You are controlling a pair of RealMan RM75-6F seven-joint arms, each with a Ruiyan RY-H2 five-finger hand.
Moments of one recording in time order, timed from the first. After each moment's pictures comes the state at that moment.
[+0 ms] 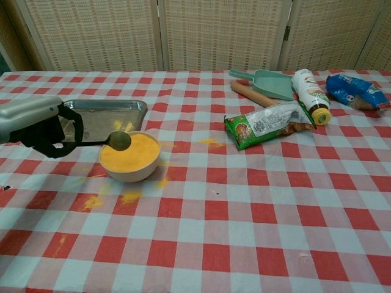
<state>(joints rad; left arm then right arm) -0.58 -1.45 -0.14 -1.62 1.07 1.11 0.39 0.11 -1.06 -0.08 -1.62 -1.70 1.43 0.07</state>
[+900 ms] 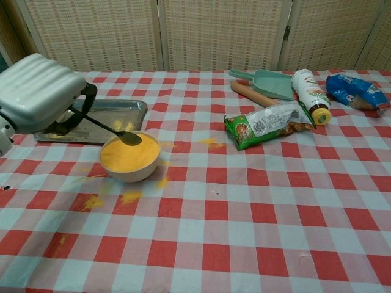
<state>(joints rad) -0.57 -1.65 -0.11 -1.53 1.35 1.43 1.06 0.10 -1.03 -0.10 -1.61 -1.76 1.50 0.15</state>
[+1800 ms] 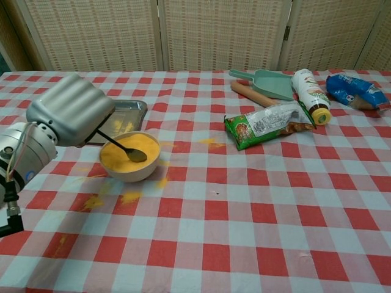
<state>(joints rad) -0.63 -1.78 -0.17 -1.49 1.15 1.37 1.40 0.09 -1.02 -0.09 -1.61 -1.75 1.51 0.17</state>
